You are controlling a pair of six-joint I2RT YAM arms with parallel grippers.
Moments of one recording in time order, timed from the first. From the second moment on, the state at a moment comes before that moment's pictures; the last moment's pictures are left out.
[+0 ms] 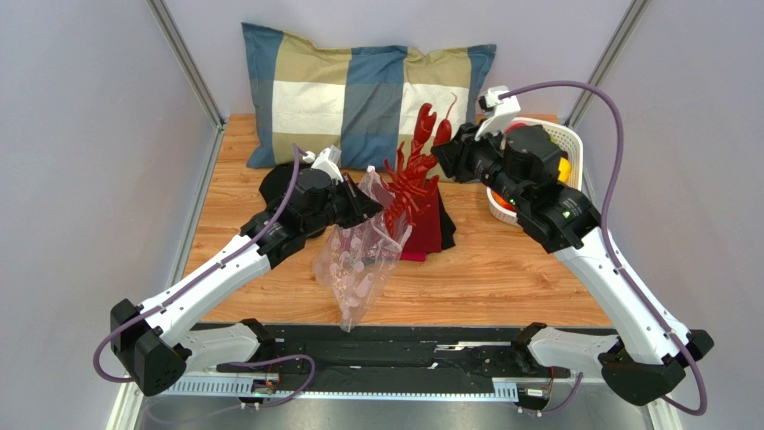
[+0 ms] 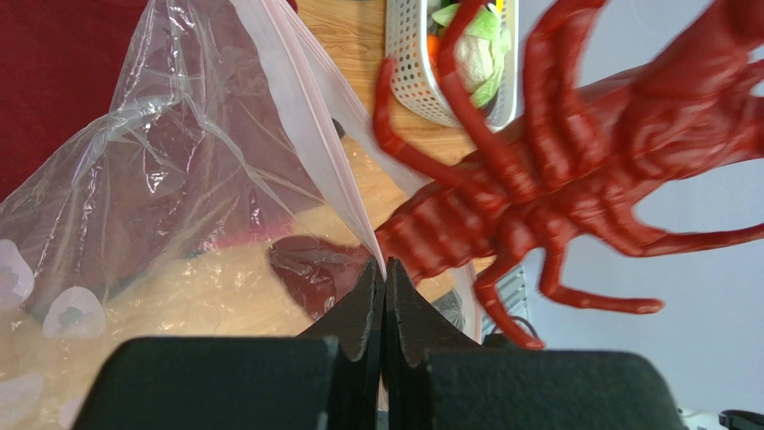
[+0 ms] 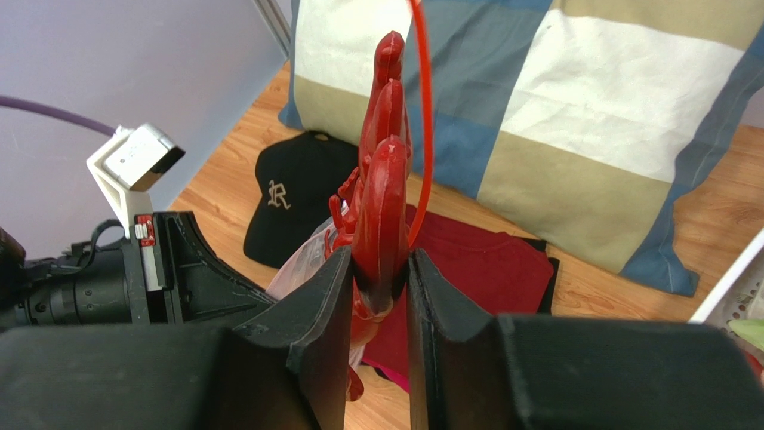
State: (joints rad) left arm -0.72 1.13 1.03 -0.29 0.04 -0.92; right arm 0.64 1.14 1.47 -0.47 0.06 0.28
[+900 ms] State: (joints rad) left arm -0.74 1.14 1.04 -0.21 0.02 -0.91; right arm 0.83 1.30 1.38 -0.51 0.16 0.41
